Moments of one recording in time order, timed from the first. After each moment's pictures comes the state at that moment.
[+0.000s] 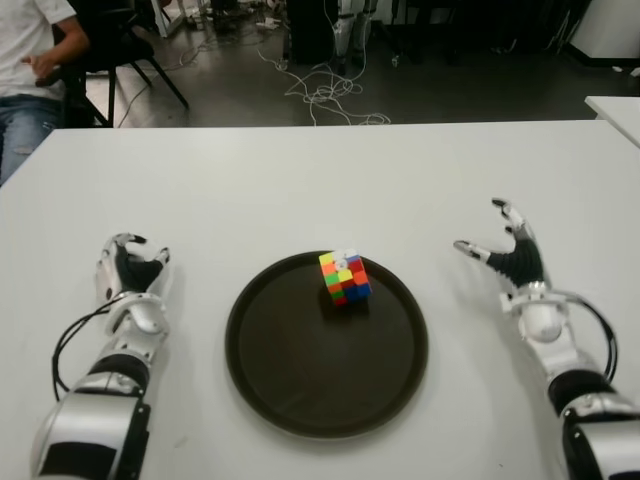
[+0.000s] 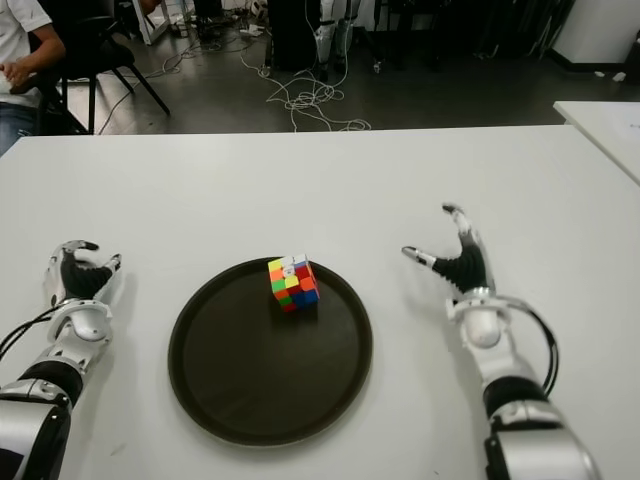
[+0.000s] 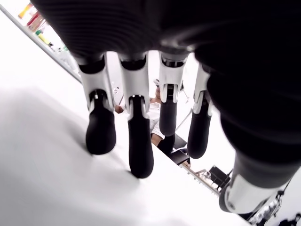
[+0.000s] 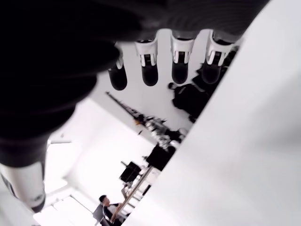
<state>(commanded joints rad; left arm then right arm) -0.53 0.28 0.02 1.29 0.24 -0.27 0.60 -0.41 -0.26 -0.02 1.06 -0.21 -0.61 -0.32</state>
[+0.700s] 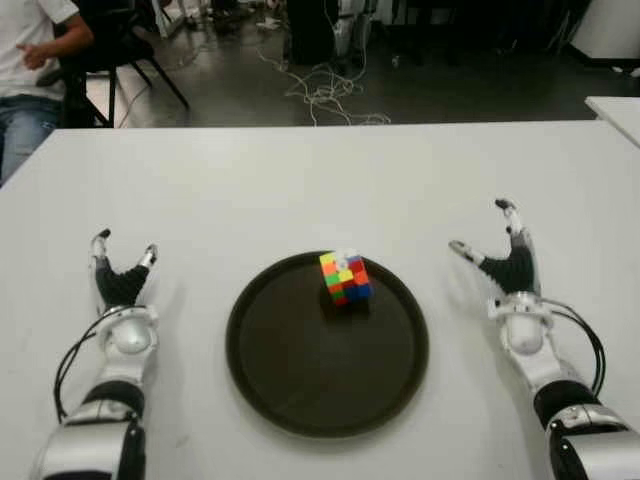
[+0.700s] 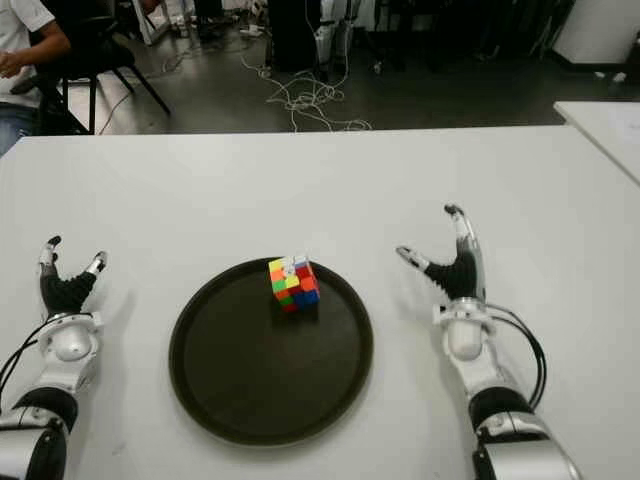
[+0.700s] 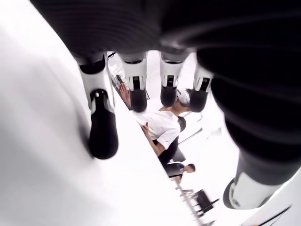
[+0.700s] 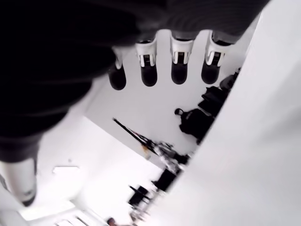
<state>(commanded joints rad) -0.40 0.21 0.13 1.19 0.07 -0.62 0.41 -0.39 -0.26 0.03 1.18 -0.30 -0.69 -0.45</state>
